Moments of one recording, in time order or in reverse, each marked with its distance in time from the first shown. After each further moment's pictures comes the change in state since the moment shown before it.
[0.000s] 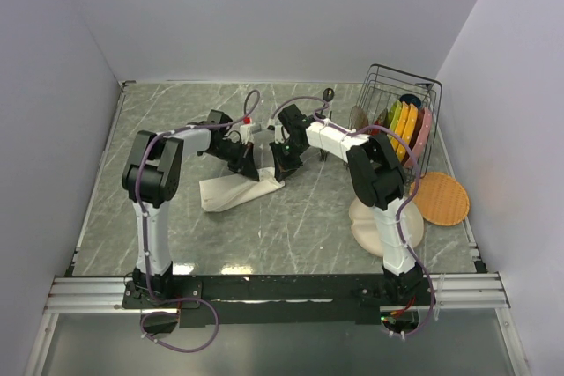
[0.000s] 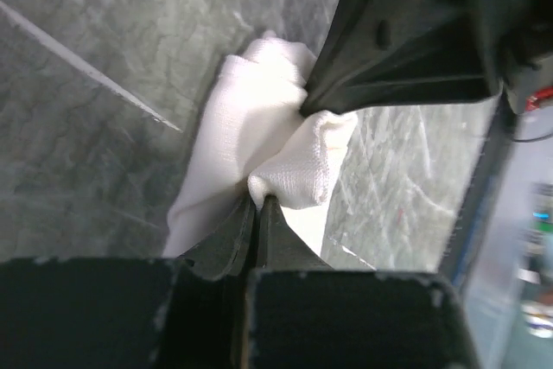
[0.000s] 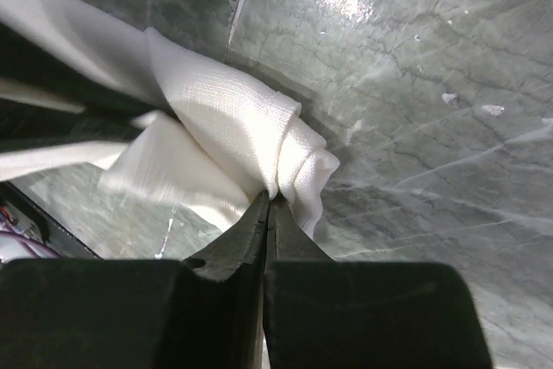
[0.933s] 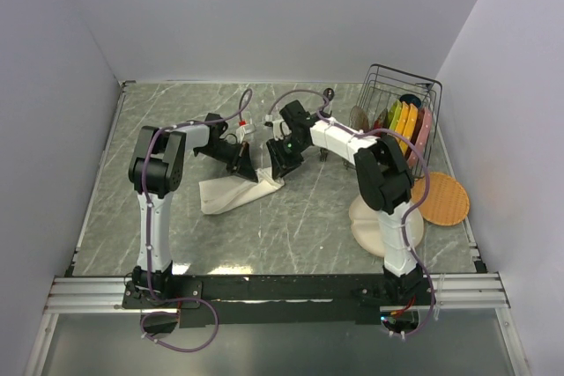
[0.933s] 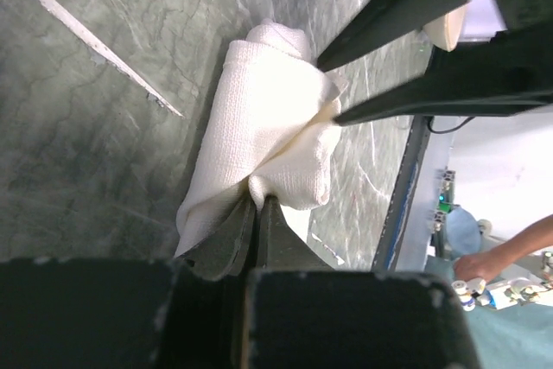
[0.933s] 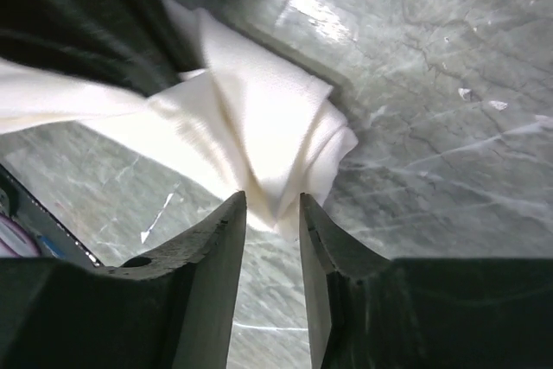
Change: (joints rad) left arm 0.053 0.147 0.114 -0.169 0.173 0.012; right arm 0.001 -0.066 -0.030 0.013 -0.024 -0.122
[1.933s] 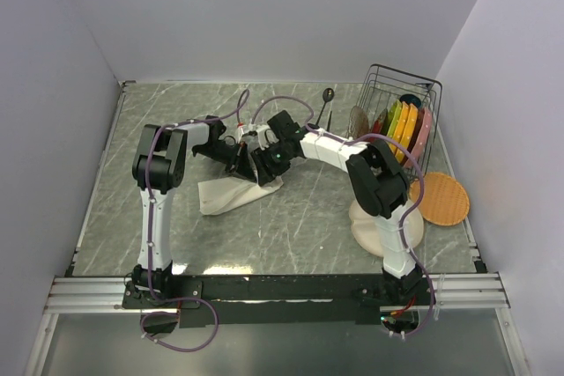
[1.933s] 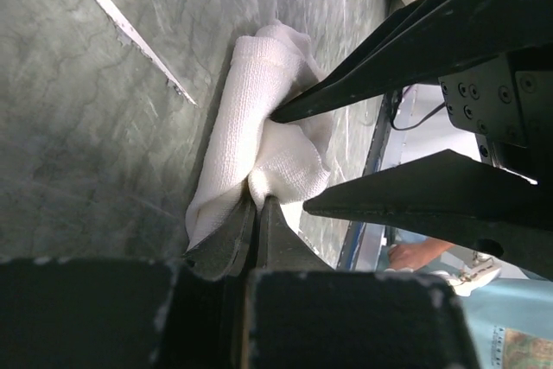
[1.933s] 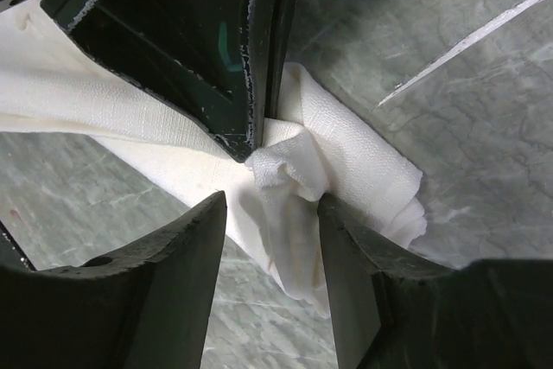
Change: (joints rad) left arm 0.027 0.082 0.081 -0.132 0.069 0.019; right arm 0.087 -0.027 -0.099 0.218 -0.004 -0.114
